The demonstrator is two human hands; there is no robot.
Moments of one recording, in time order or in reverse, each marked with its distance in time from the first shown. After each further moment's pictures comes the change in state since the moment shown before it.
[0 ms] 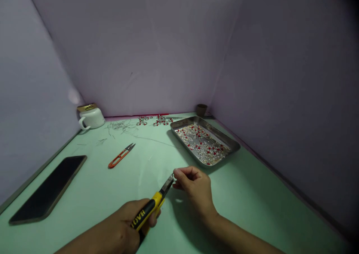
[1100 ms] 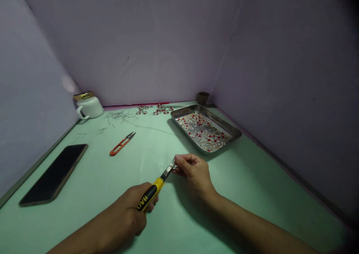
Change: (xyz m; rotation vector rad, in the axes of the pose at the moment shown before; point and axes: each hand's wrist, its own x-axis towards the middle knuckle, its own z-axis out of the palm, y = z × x) left_hand 0.004 0.016 0.014 0.261 0.166 -0.077; right_hand 0.005 0.010 -0.002 0.215 -0.060 0.128
